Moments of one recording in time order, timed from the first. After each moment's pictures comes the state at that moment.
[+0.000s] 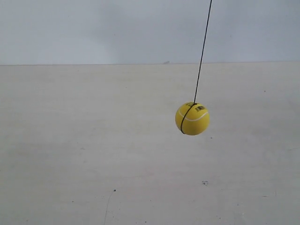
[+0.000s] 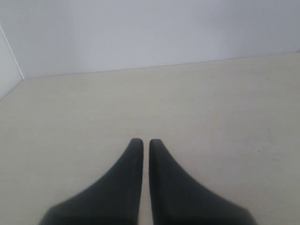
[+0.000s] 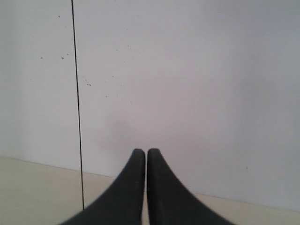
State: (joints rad) left arm 0.08 0.00 0.00 0.05 0.29 0.09; right arm 0.23 0.28 -0.17 -0.62 -0.31 0.67
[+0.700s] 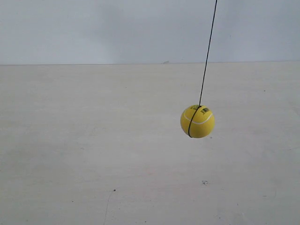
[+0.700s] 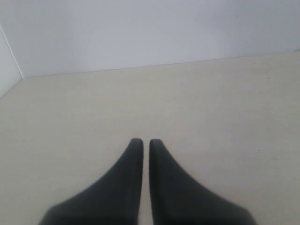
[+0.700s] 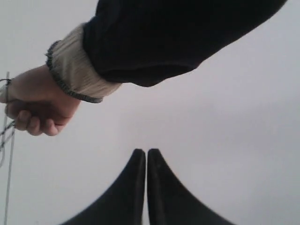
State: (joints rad) left arm 0.08 0.00 0.00 0.05 0.29 0.09; right arm 0.08 0.01 -0.17 0.04 -0.46 0.13
